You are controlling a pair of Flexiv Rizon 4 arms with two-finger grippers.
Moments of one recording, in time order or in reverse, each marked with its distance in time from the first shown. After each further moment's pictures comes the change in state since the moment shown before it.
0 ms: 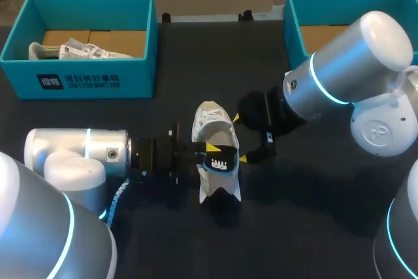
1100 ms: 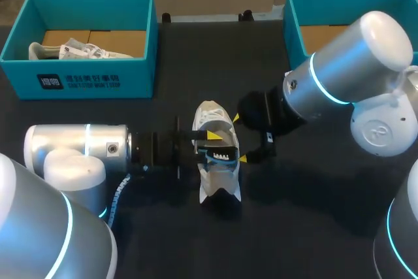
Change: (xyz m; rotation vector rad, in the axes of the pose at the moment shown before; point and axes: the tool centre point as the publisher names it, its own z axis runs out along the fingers) left arm -0.014 -0.013 0.000 0.008 -0.013 -0.028; right arm 0.000 0.000 0.000 0.000 0.000 0.000
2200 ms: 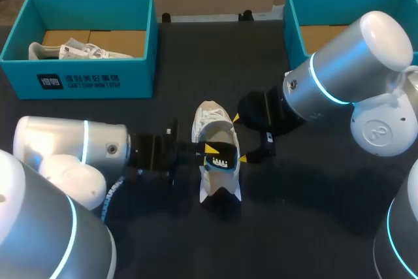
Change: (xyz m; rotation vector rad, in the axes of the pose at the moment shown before) left arm 0.018 -0.001 -0.011 -0.165 0.083 0.023; right arm 0.000 0.000 0.000 0.000 0.000 0.000
